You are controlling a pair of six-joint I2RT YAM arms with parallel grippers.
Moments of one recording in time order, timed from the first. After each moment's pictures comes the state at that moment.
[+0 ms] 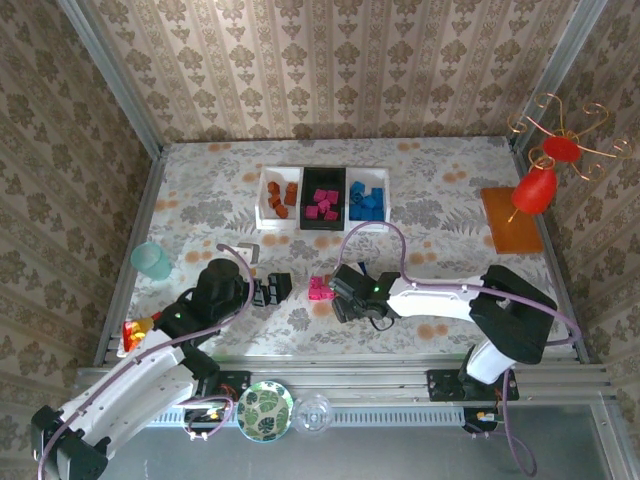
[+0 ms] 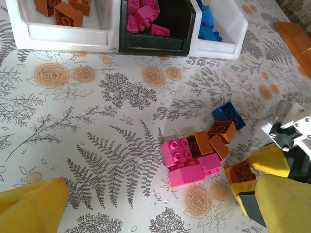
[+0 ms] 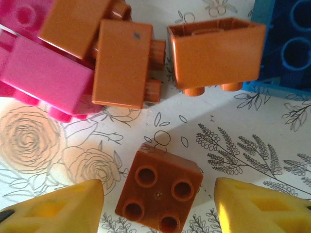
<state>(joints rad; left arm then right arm) -0.69 0.64 0.46 -0.37 0.01 -0.48 0.97 1.61 0.82 -0.41 0.22 0.56</state>
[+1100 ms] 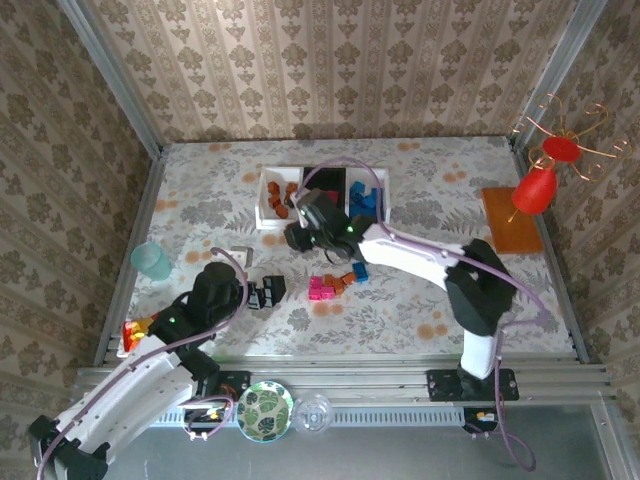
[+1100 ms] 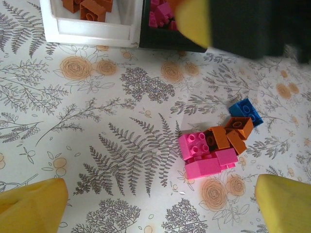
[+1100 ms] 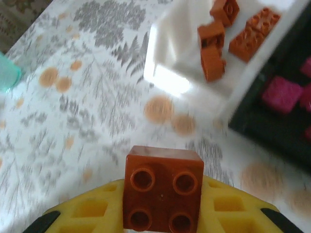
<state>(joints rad) -0.69 0.58 0.47 -0.47 -0.05 -0.48 0.80 1.90 1.47 -0.28 0.04 0.33</state>
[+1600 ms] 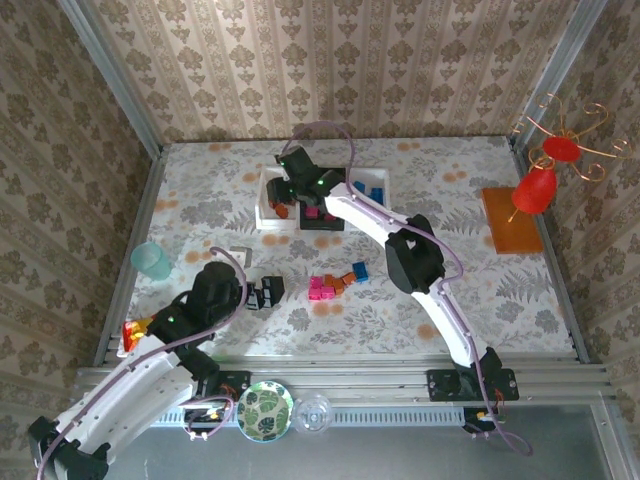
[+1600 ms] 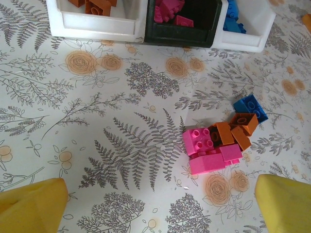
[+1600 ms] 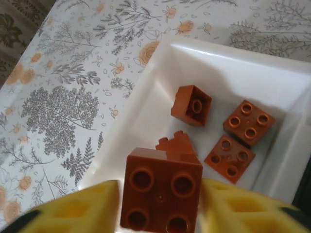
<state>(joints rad) -0.68 0.59 0.48 -0.50 -0.04 -0.48 0.68 2.48 2.28 -0.49 -0.01 0.42</state>
